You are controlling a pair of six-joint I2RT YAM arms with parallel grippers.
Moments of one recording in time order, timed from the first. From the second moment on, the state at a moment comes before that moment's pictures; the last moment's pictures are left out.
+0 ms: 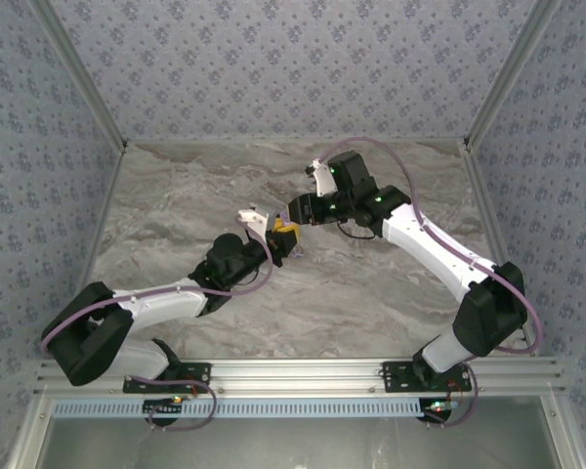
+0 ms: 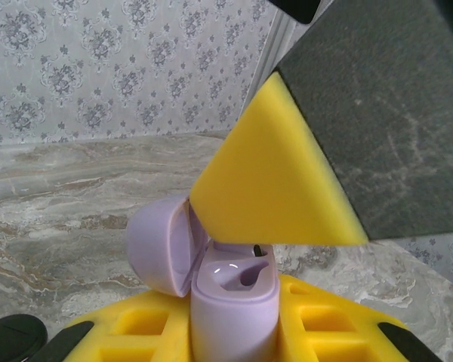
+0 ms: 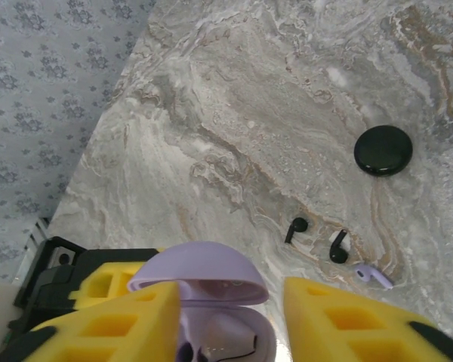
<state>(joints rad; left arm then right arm) -0.81 1.34 0.53 0.79 0.01 -0.34 0.60 1.53 1.34 -0.52 -0.41 0.40</state>
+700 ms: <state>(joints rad) -0.81 1.15 0.54 0.48 0.04 -0.33 0.54 1.41 1.32 -0.63 -0.23 0.35</state>
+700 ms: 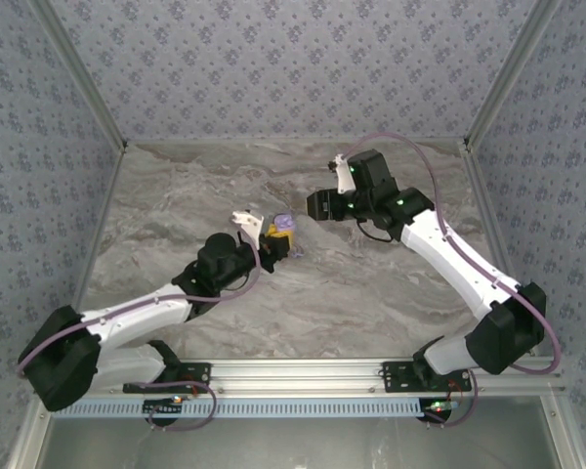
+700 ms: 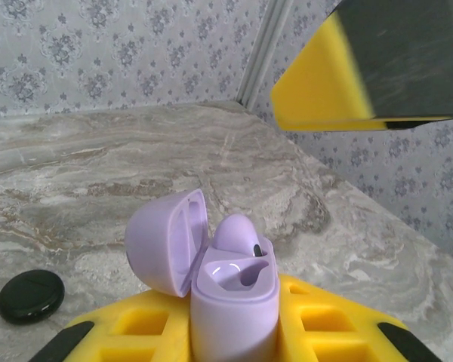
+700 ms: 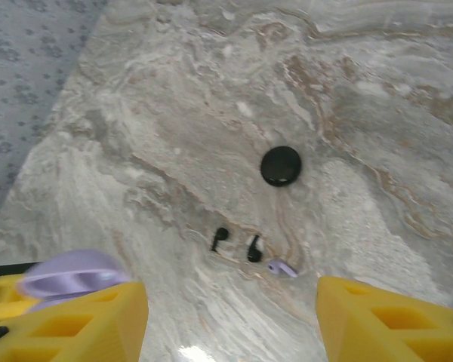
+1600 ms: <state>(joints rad) -0.78 0.79 0.53 0.06 0.10 -0.29 0.58 1.87 1.37 -0.73 -0.35 0.11</state>
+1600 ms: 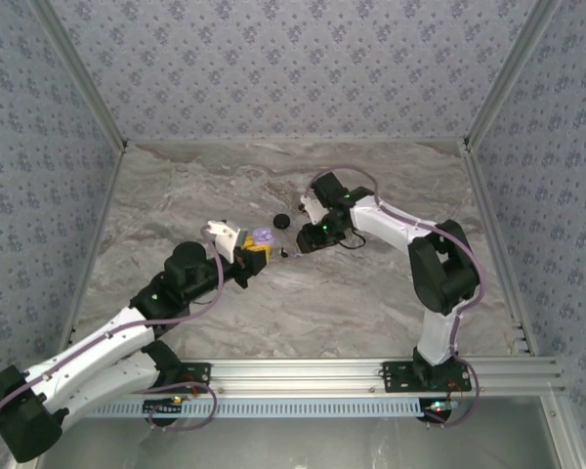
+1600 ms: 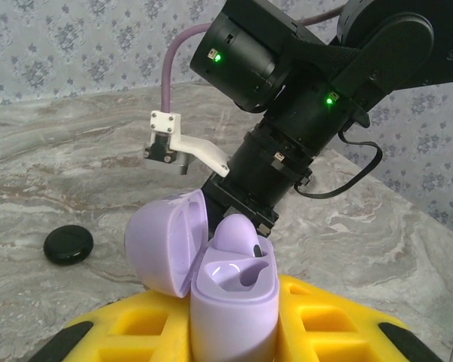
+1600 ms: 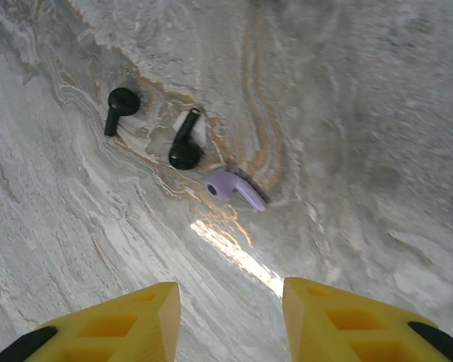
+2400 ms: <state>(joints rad) -0.76 0.75 0.50 0.04 0.07 -0.31 0.68 2.12 1.63 -0.86 -0.16 -0.04</state>
